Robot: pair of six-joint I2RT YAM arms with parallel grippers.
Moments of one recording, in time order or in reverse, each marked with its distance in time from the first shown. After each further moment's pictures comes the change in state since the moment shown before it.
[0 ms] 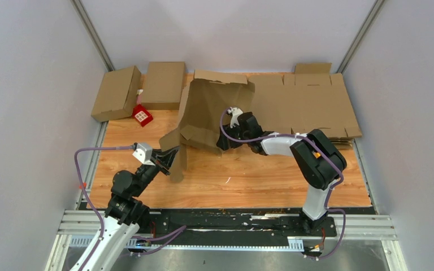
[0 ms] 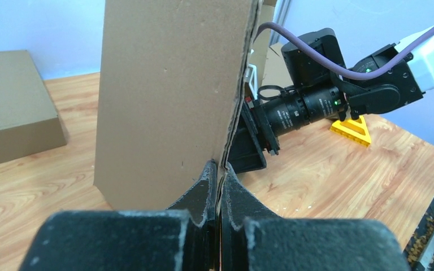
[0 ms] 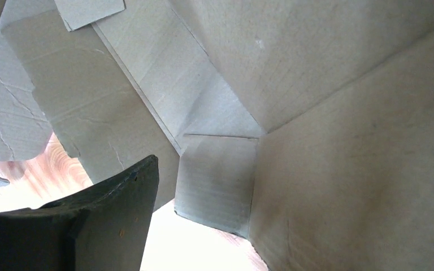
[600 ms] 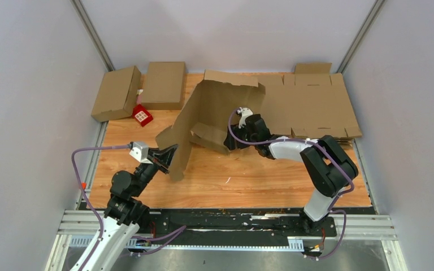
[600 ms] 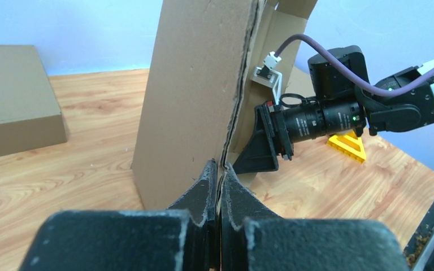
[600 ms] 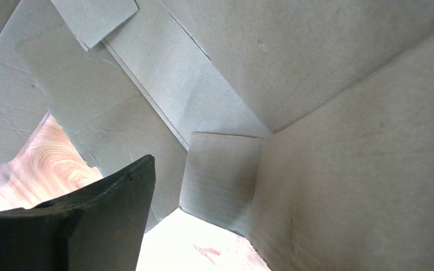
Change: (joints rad) left arm 0.000 -0.005 0.013 -0.005 -0.045 -0.051; right arm -0.036 -0.109 -0.111 0.021 0.067 0.040
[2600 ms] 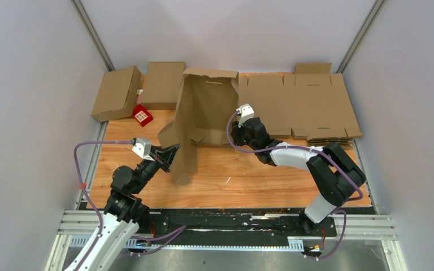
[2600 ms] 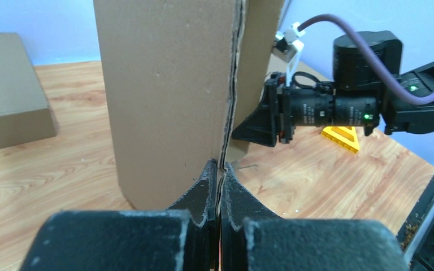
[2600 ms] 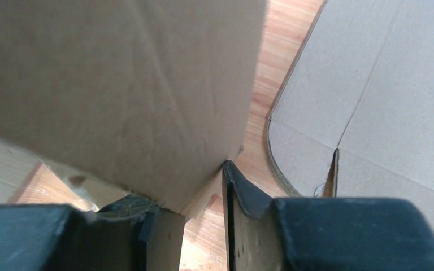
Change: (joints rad) left arm 0.000 0.073 0.043 -0.015 0.024 -0.012; right arm 0.086 -0.122 -0.069 0.121 0.293 -0.124
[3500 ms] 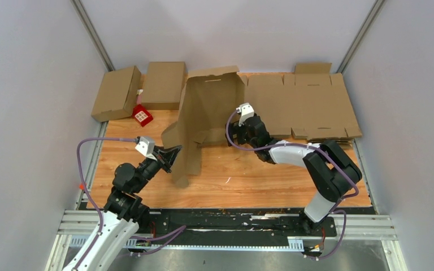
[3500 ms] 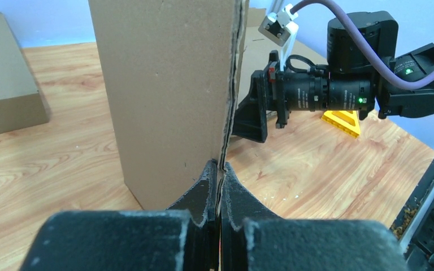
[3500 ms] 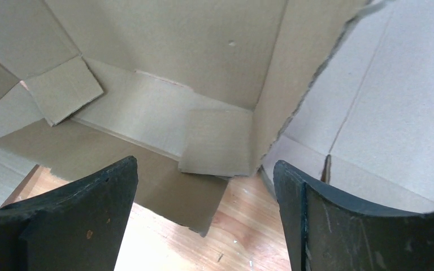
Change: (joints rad) left arm 0.000 0.048 0.015 -0.031 0.037 0.014; right arm -0.023 0.069 0.015 0.018 -0.010 -0.030
